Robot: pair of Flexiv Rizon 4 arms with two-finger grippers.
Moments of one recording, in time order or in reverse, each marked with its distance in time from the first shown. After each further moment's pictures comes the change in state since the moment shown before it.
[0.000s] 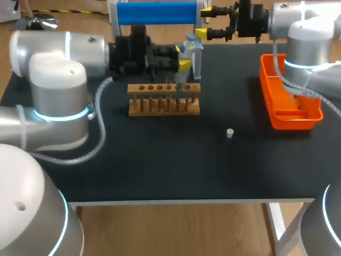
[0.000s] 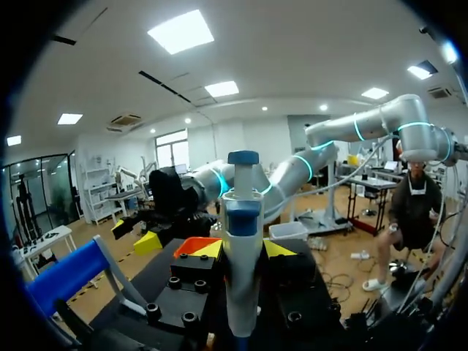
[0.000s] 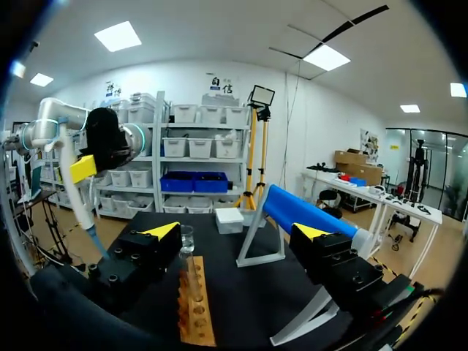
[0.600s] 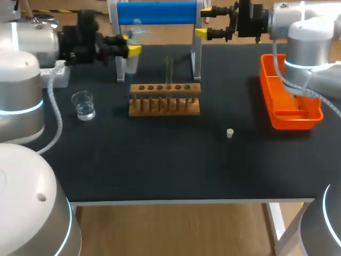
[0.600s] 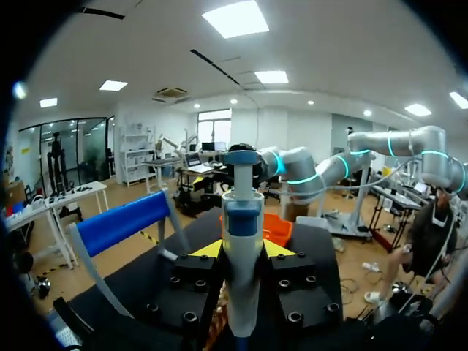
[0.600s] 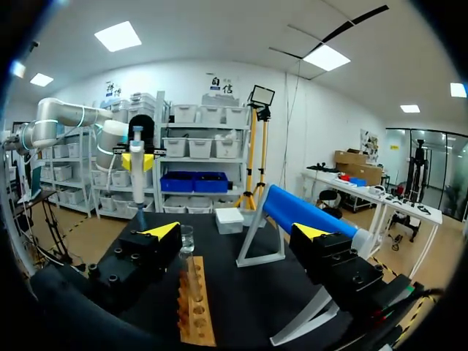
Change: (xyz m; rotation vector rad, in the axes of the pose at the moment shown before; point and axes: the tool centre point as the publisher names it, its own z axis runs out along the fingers) left arm -0.070 0.039 -0.121 -0.089 -0.238 -0.218; right arm 0.000 0.000 0.000 -0.001 0.000 0.000
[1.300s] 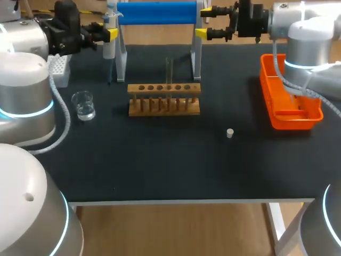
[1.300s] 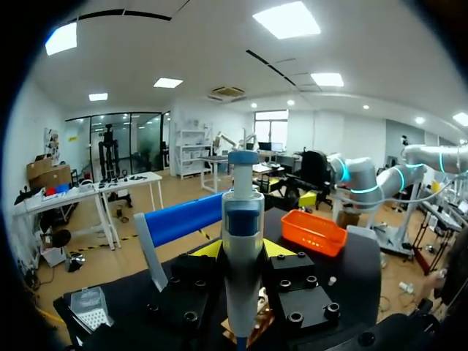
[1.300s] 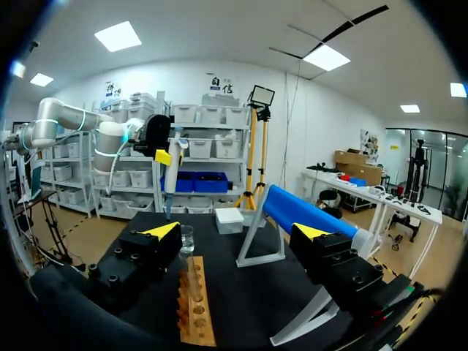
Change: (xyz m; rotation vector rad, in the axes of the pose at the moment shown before) left arm -0.075 -0.009 -0.023 0.011 -0.334 -0.064; right arm 0.000 0.000 0.000 0.000 0.000 0.000
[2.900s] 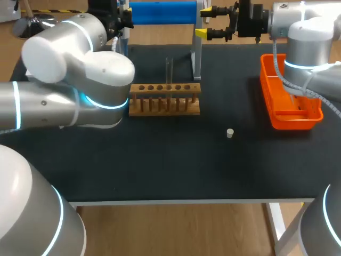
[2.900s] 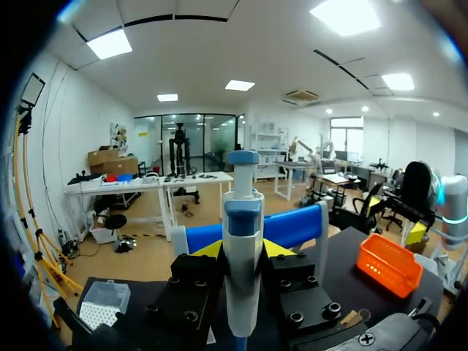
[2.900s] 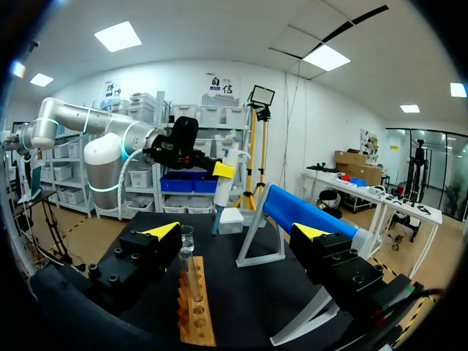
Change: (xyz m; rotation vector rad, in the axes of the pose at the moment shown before) left arm -0.077 -0.006 0.100 0.030 -0.464 -0.088; right arm 0.000 0.000 0.000 -0.001 0.000 0.000
